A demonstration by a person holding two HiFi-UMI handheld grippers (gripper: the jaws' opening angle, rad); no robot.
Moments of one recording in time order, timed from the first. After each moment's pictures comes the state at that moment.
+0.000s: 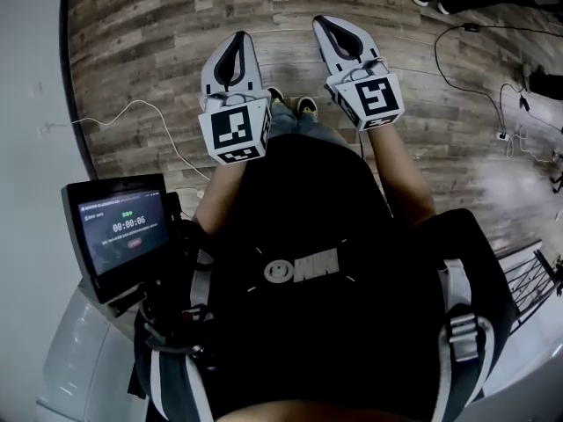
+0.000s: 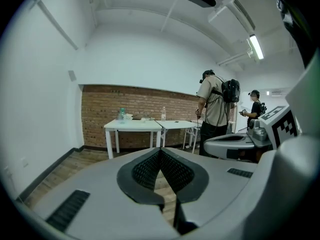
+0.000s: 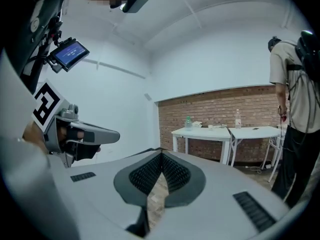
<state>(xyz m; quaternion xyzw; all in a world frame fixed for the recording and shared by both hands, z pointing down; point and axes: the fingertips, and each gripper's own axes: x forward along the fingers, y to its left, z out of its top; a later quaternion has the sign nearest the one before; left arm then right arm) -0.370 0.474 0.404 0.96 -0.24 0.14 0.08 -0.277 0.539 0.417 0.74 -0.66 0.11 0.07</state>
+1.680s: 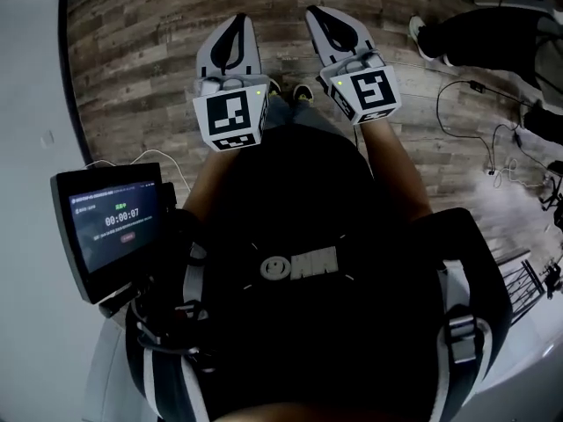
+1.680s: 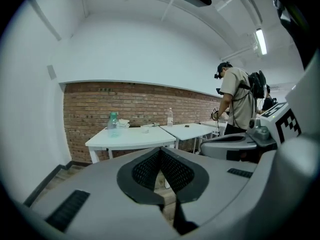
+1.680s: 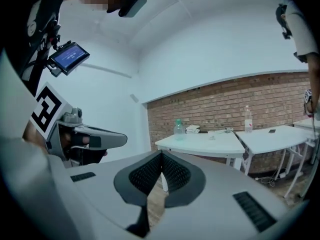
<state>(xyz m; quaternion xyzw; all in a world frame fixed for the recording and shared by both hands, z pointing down) -0.148 0.208 0.389 0.97 -0.22 0.12 0.04 -0.076 0.269 0.404 0.74 -0.66 0.09 0.04</state>
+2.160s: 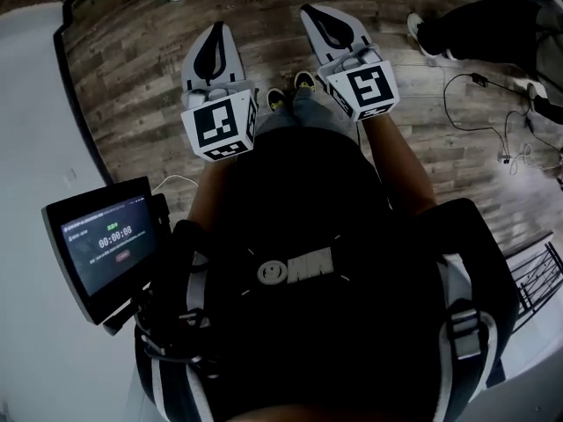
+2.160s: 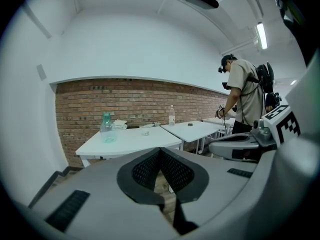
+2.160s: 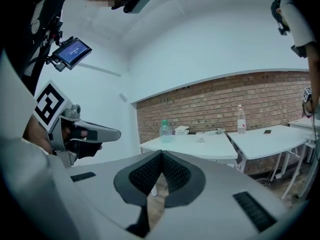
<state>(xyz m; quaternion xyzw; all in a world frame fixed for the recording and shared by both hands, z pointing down) -0.053 0.138 0.396 0.97 -0.21 0.14 0.03 0.033 0.220 0.419 0.76 -0.64 0.10 0.03</state>
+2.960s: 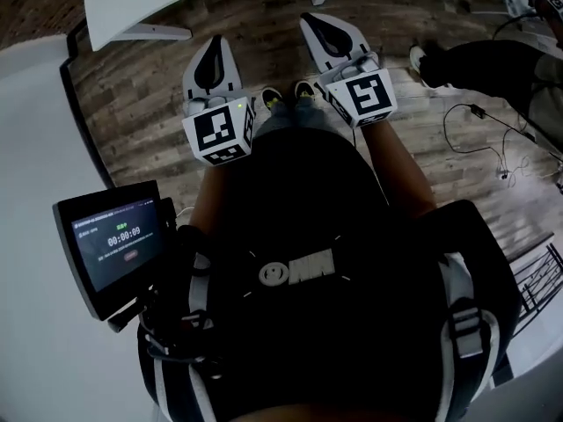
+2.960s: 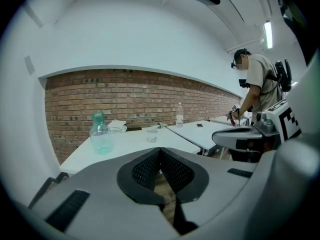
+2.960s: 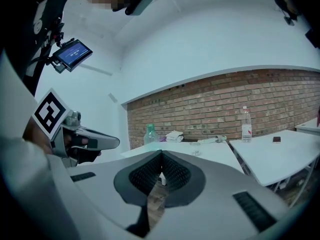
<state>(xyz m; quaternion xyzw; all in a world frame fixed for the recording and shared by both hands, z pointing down) 0.087 -0.048 0.400 0.96 -0.20 0.17 0.05 0.178 0.042 0.402 0.78 -0.62 0.10 0.03</state>
